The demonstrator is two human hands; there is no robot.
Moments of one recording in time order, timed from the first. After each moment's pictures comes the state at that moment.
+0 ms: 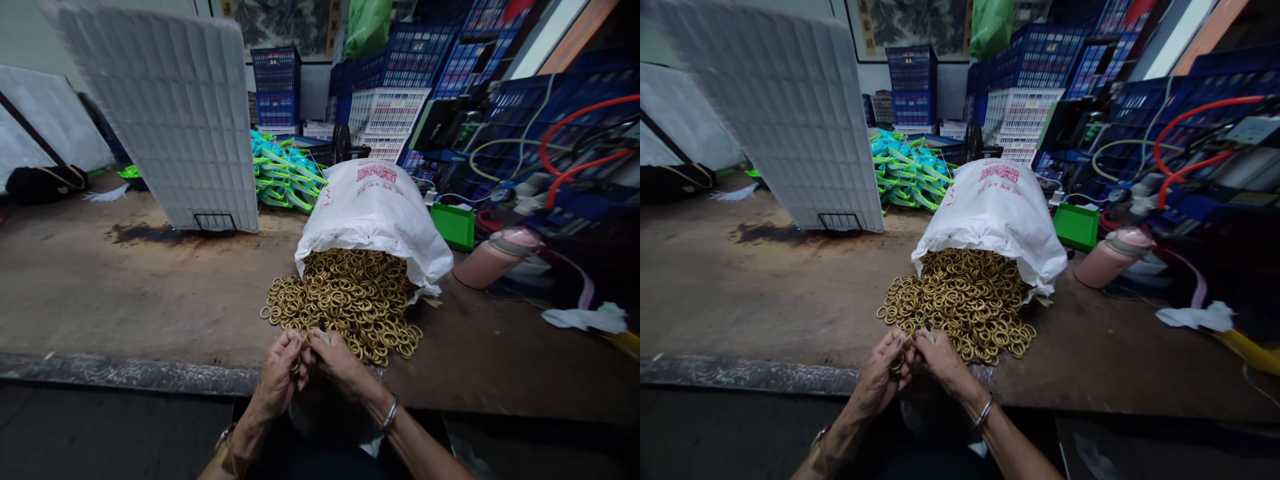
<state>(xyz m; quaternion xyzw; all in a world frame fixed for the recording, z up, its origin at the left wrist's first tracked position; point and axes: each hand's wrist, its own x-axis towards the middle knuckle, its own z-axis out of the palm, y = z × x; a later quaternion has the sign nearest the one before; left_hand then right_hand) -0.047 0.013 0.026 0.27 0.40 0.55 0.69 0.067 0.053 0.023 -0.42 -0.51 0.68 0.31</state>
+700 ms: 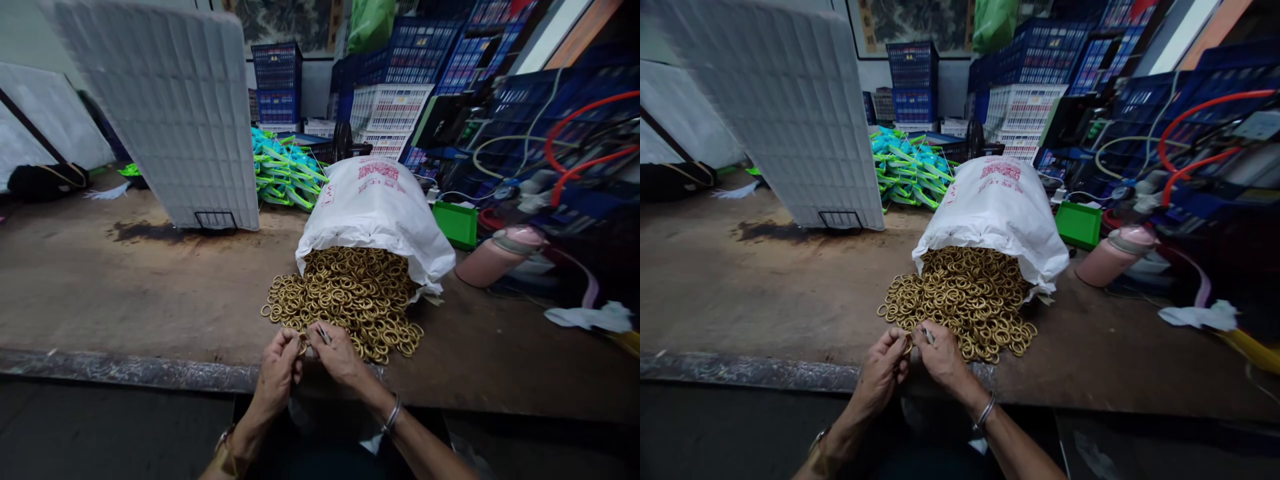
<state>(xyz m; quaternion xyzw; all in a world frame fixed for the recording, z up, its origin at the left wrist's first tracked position) -0.049 0.013 0.021 0.28 0.50 0.54 0.62 0.073 0.058 0.027 -0.46 -0.70 0.44 0.32</state>
